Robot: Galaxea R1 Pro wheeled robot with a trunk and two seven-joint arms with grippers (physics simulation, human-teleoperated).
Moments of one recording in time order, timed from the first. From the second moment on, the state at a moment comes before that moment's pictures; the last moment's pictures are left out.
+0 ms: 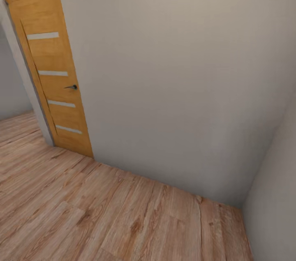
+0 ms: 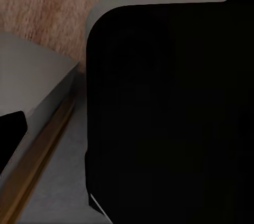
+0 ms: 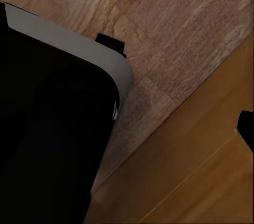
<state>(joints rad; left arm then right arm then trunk) 0.00 0.01 0.02 -0.06 0.02 -0.01 0.00 -0.10 -0.06 0.63 0.03 -0.27 -0.12 0.02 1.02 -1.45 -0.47</state>
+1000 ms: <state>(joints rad) 0.00 0.02 0.02 -0.06 0.02 -0.01 0.00 -0.10 -0.06 0.63 0.03 -0.27 -0.12 0.02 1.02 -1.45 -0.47</state>
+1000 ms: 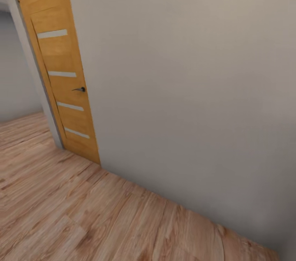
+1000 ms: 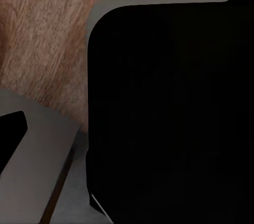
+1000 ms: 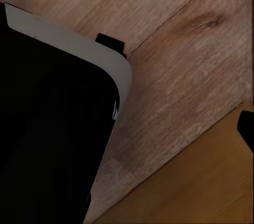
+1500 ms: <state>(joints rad) 0.00 0.02 0.02 -0.06 0.02 -0.01 0.00 -0.10 -0.06 0.63 0.03 -0.27 -0.12 0.02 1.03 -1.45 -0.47</state>
